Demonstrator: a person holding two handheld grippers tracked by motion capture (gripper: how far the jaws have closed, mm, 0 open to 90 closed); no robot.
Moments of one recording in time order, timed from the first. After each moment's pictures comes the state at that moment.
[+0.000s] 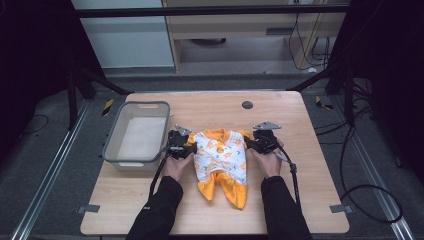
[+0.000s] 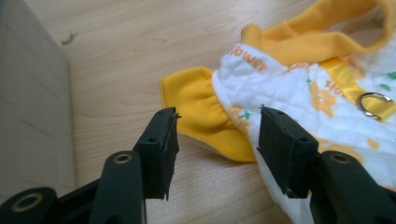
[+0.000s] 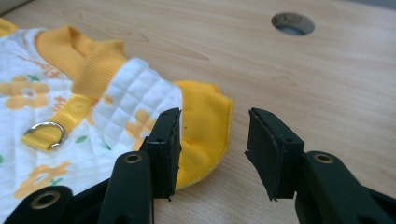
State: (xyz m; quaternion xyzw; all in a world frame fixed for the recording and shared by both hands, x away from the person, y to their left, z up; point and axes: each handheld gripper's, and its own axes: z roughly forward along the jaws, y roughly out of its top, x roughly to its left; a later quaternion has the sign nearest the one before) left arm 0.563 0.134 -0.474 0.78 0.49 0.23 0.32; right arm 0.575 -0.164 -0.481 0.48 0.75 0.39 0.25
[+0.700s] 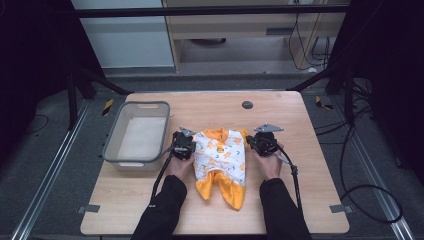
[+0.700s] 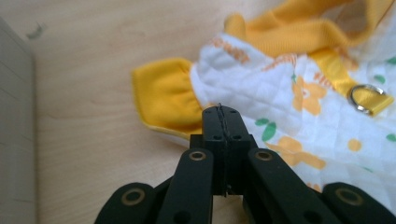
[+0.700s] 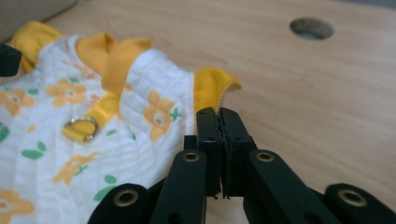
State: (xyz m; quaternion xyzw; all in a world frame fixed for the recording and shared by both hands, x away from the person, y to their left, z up) left arm 0.563 0.126 -0.475 0.78 0.48 0.24 0.33; right arm 0.567 -0.167 -0.480 0.46 0.75 0.42 0.23
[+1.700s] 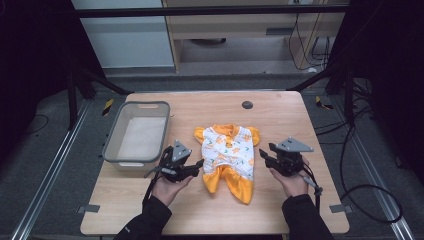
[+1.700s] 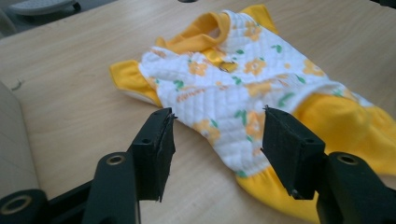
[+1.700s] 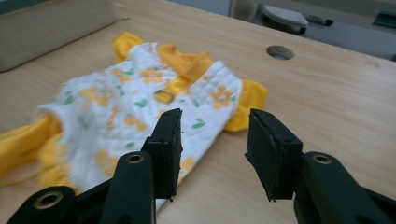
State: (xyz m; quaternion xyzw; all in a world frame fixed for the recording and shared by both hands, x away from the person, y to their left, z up) left arm 0.461 0.138 -0.428 0.81 0.37 0.21 0.41; right arm 0.471 -0.206 -0.434 0.42 0.75 0.44 0.27
